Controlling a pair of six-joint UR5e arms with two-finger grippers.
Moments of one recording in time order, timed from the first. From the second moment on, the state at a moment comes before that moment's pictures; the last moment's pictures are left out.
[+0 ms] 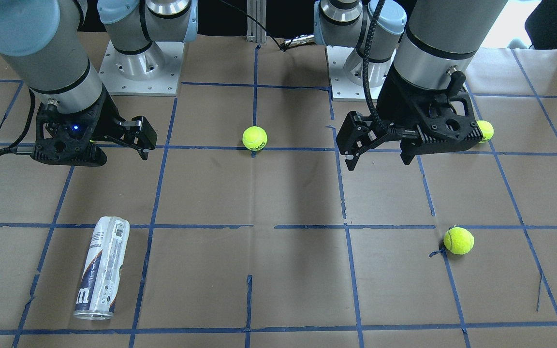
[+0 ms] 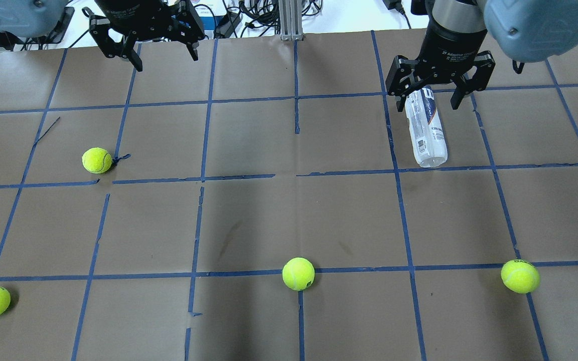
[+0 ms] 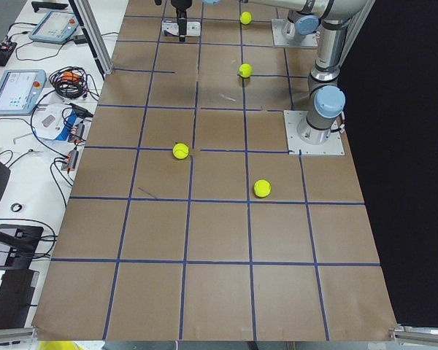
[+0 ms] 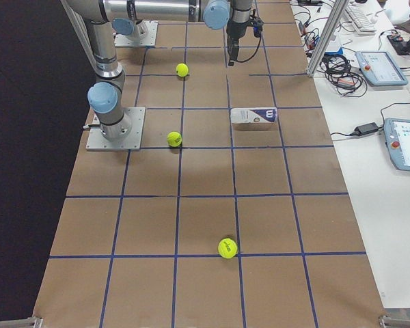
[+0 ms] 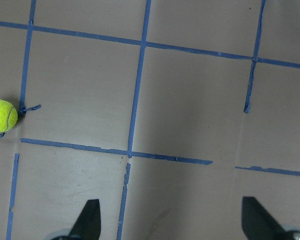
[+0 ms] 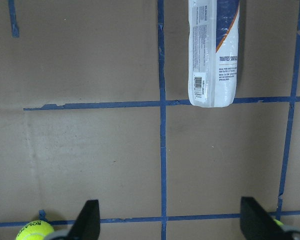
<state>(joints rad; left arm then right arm) -1.64 -1.77 -1.29 -1.55 1.56 -0.22 1.60 -1.42 1.47 -1.55 -1.59 0.04</state>
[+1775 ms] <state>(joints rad) -1.64 -1.76 -1.29 -1.55 1.55 -0.22 1.58 -1.42 1.47 -1.54 -1.58 0.02</state>
